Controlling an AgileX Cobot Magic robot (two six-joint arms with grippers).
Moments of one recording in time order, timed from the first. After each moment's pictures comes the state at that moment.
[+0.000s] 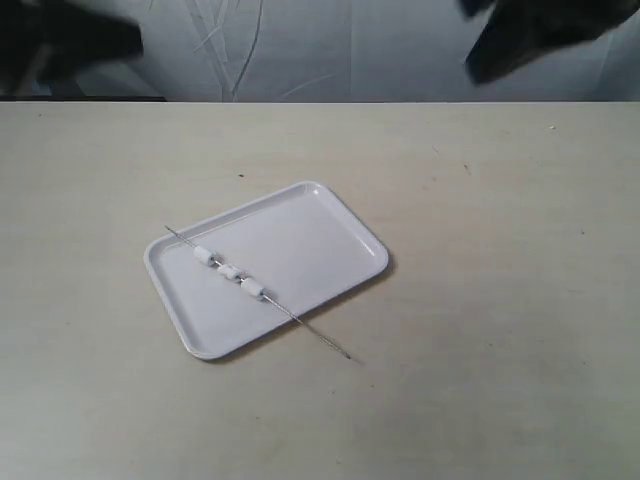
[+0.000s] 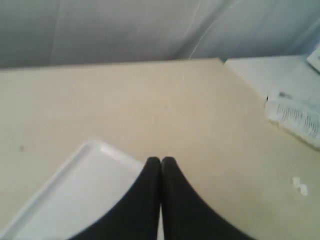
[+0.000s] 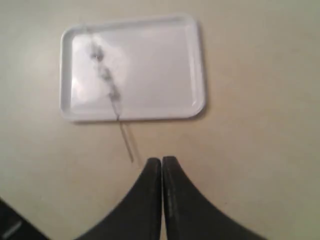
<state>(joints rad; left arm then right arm) -0.01 1.29 -0.87 1.74 -0.80 -1.93 0.39 1.46 -1.46 0.31 1.21 -0.24</state>
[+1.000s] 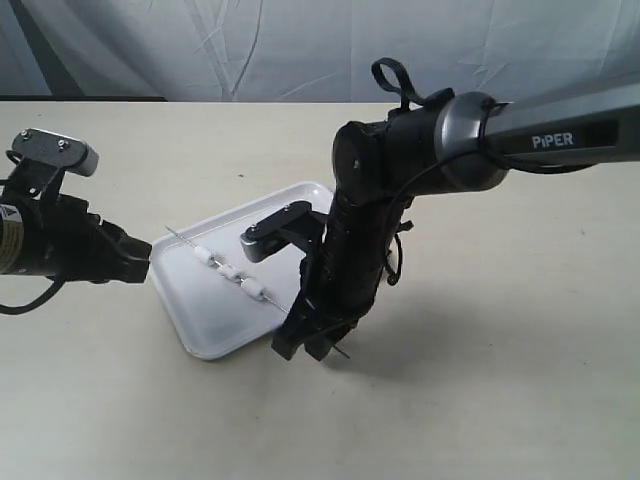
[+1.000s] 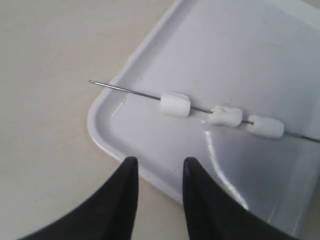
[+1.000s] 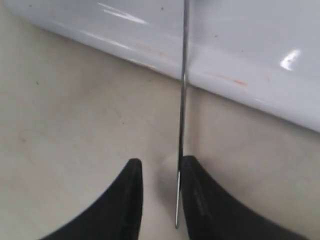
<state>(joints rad) -0.12 1.50 -0.58 1.75 -0.35 -1.60 0.73 2.04 -1.28 0.34 0.85 -0.45</state>
